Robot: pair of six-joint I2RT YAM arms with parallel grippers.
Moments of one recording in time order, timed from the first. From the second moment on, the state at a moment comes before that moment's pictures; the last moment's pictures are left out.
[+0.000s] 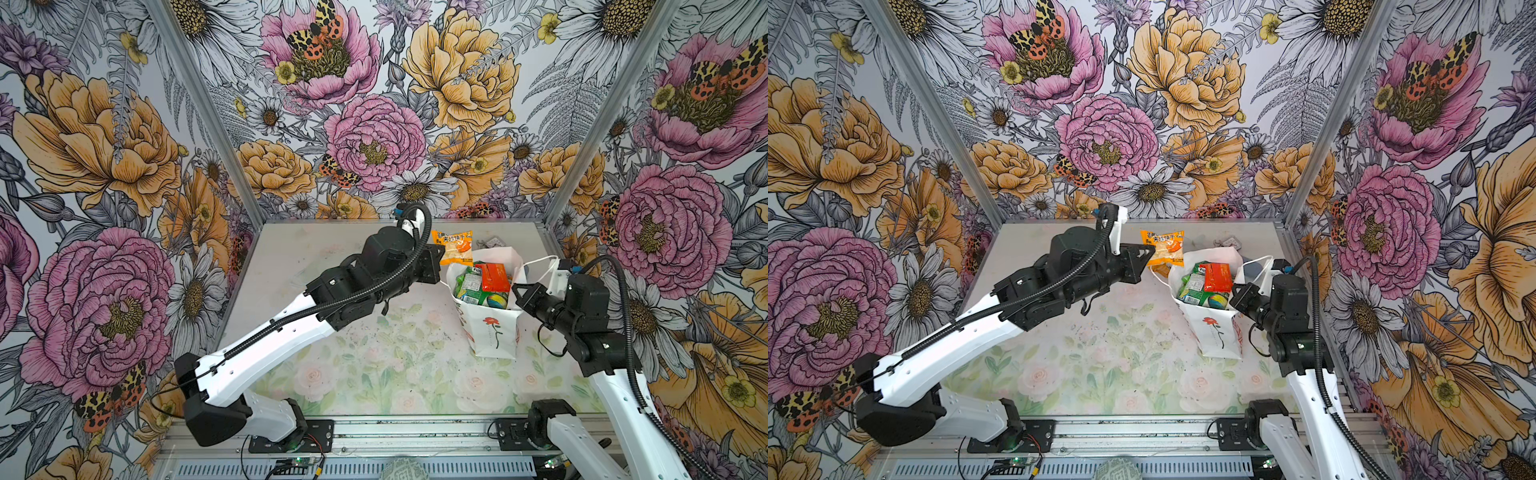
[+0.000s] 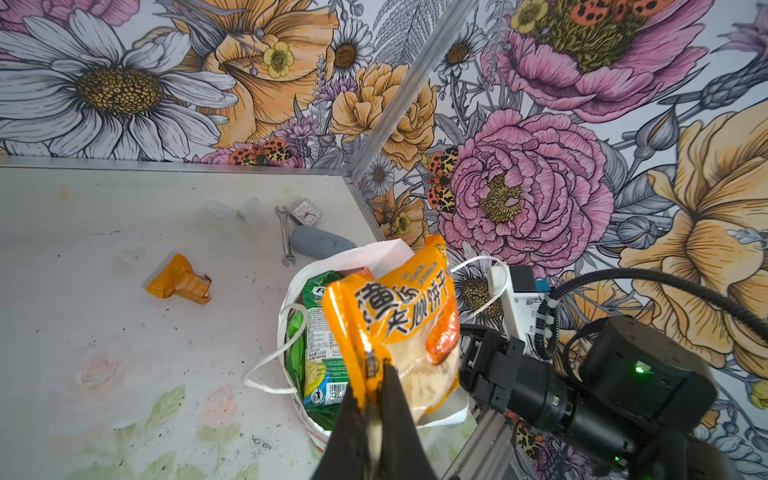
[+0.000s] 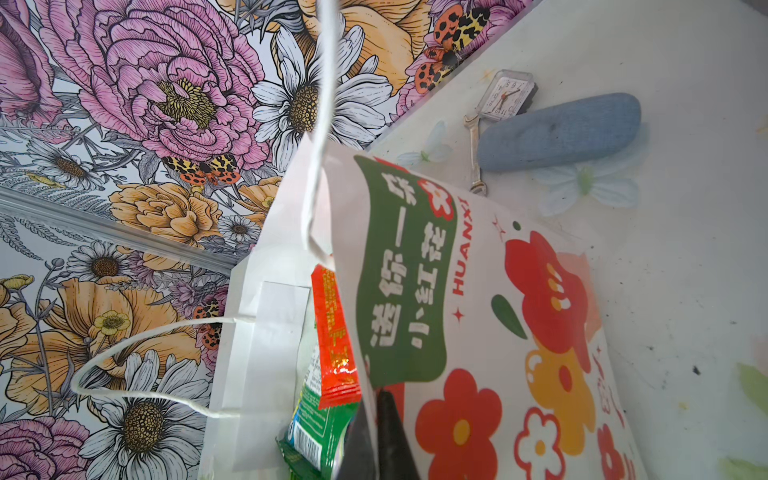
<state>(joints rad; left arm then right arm) -1.00 1.44 1.64 -0.52 -0.19 -0.64 0.03 0.74 0.84 -0.62 -0.30 0.68</state>
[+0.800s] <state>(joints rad) -1.02 1.93 2.10 -0.80 -0.12 -0.61 0.03 0.73 0.84 -0.63 -0.30 0.67</state>
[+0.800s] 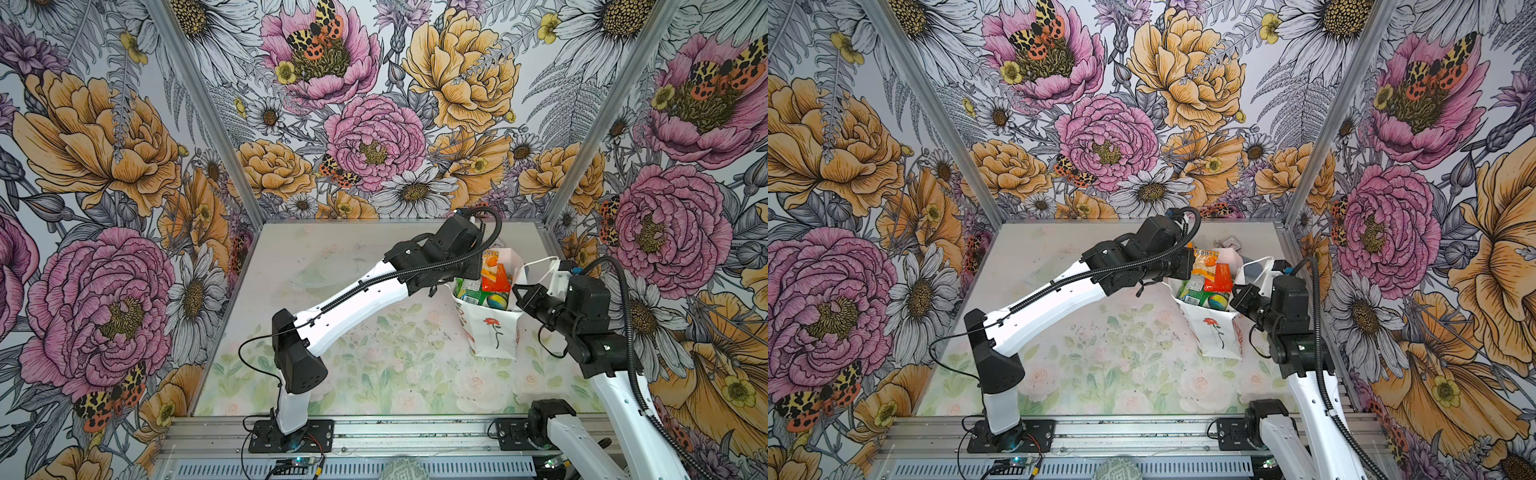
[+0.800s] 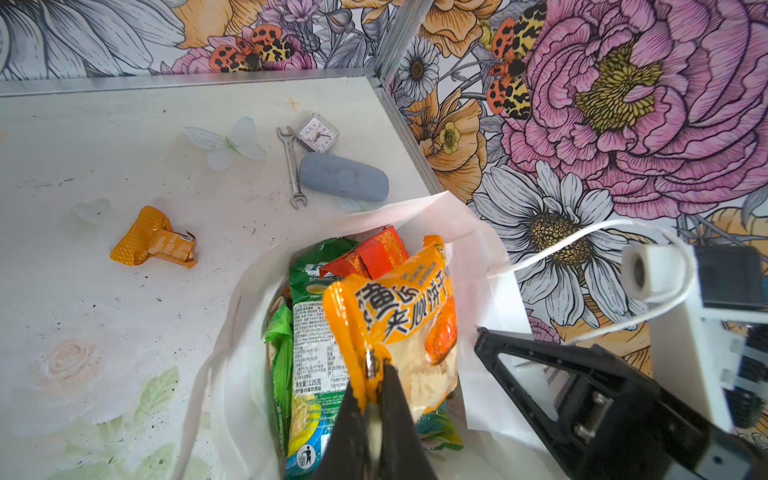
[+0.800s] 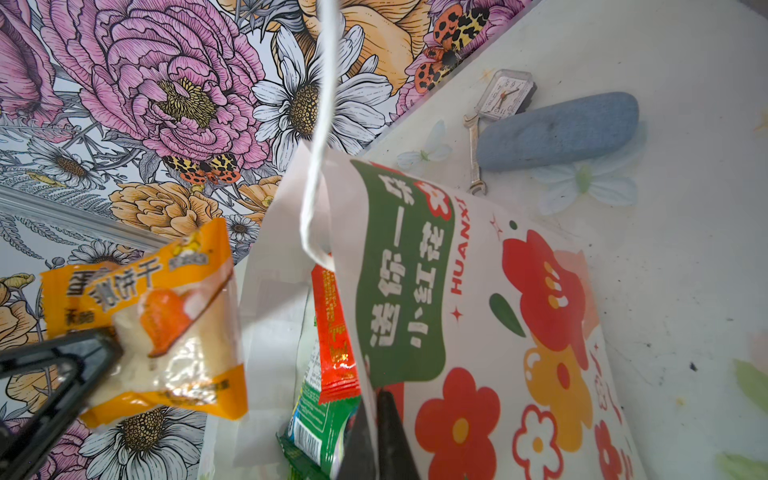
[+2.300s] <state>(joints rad) -1.09 2.10 2.33 -1.03 -0.12 -0.54 0.03 0.72 0.83 -0.63 -0.29 0.68</state>
